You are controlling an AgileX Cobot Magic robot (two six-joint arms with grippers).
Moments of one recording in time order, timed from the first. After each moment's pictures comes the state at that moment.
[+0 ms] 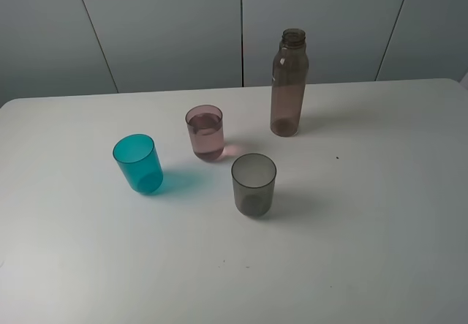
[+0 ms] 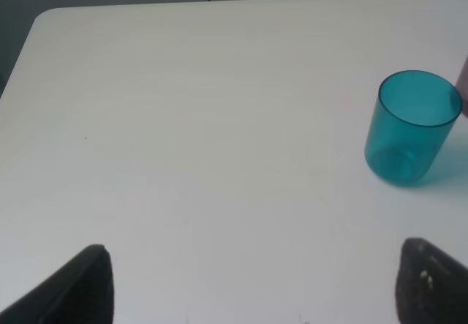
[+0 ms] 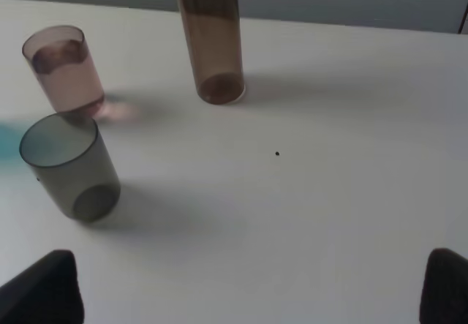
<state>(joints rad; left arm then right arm) -0.02 0.00 -0.51 0.01 1.08 -0.02 0.21 0.00 -0.51 0.09 1.09 -0.01</state>
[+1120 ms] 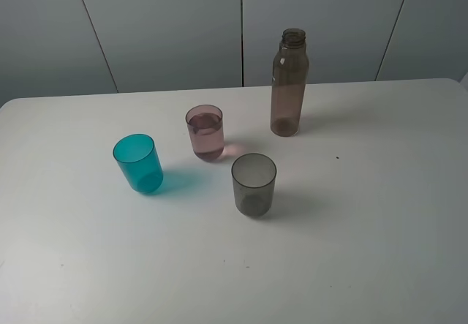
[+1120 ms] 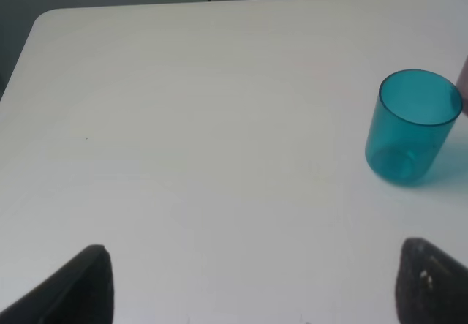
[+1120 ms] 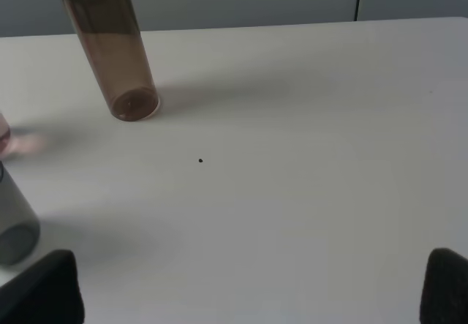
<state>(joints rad) -0.02 0.00 -0.51 0.01 1.08 -0.02 0.01 0.00 -0.51 0.08 1.09 0.00</state>
